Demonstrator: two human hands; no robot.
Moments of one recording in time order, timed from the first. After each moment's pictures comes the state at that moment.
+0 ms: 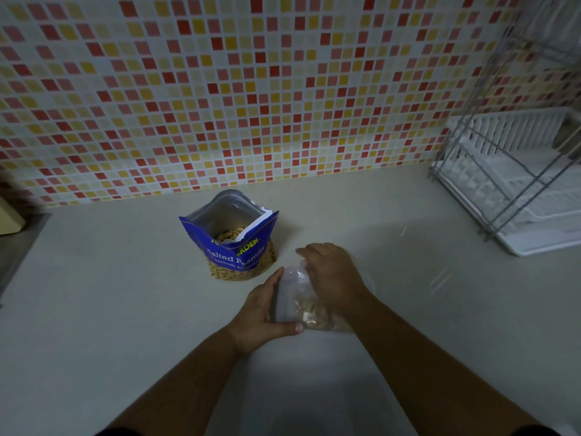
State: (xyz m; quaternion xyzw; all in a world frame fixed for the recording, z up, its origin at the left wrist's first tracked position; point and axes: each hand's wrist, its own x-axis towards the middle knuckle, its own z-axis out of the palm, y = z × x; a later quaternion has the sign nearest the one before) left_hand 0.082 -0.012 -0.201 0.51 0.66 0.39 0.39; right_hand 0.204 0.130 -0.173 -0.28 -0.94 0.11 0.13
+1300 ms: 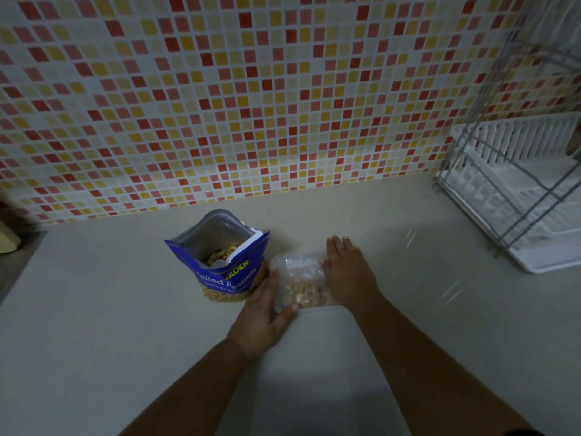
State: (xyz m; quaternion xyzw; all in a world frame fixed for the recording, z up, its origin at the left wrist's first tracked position) left_hand 0.079 0.026 -0.211 0.52 0.75 0.34 0.23; right_hand 0.202 0.192 -0.196 -0.41 -0.91 0.10 0.02
